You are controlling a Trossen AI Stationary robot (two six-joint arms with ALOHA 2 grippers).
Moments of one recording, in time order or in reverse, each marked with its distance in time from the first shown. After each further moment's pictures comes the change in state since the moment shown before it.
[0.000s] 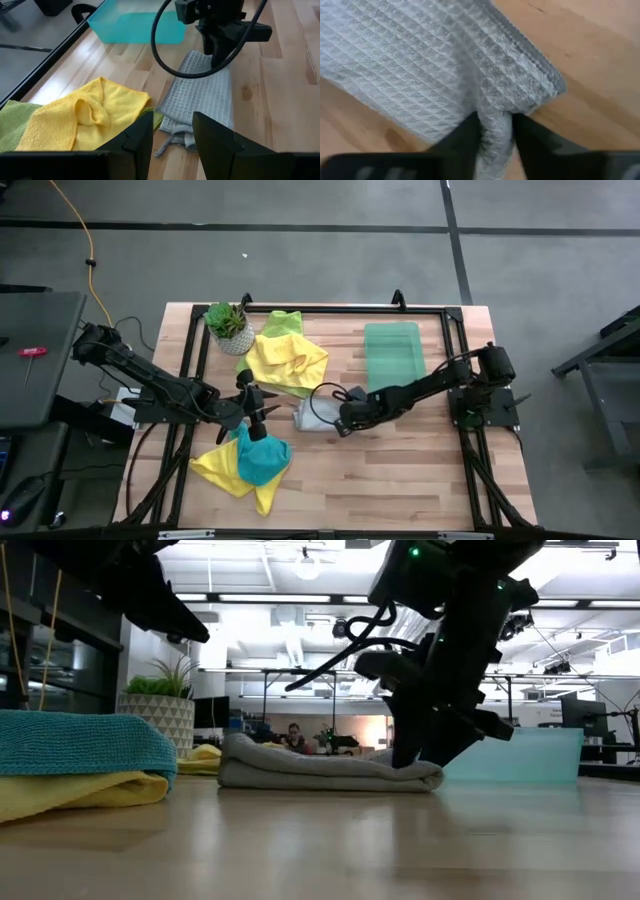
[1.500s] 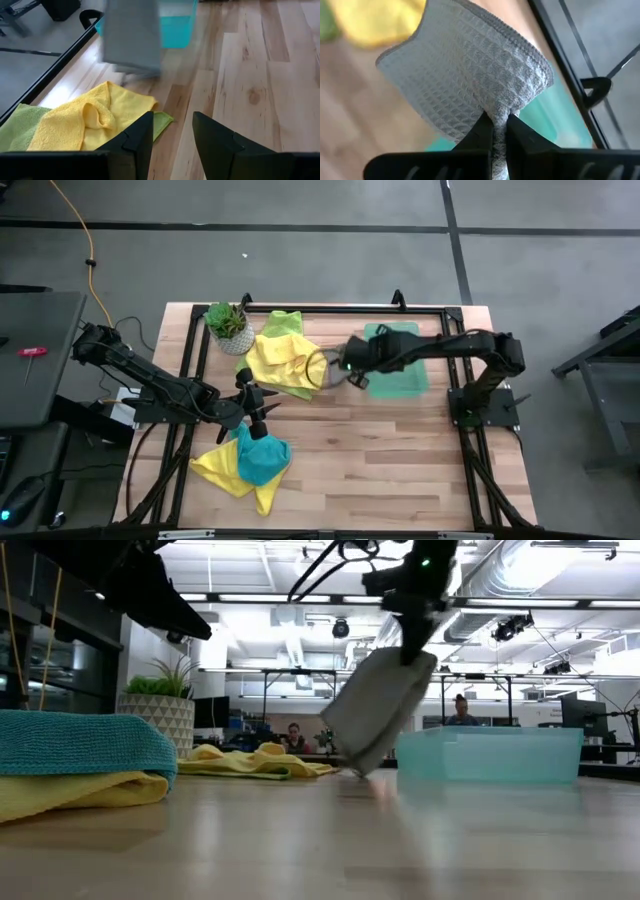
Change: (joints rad) left arm 0.000 0.000 0.001 0.011 -0.035 0.018; right arm -0.246 -0.142 0.495 -0.750 0.353 -0.792
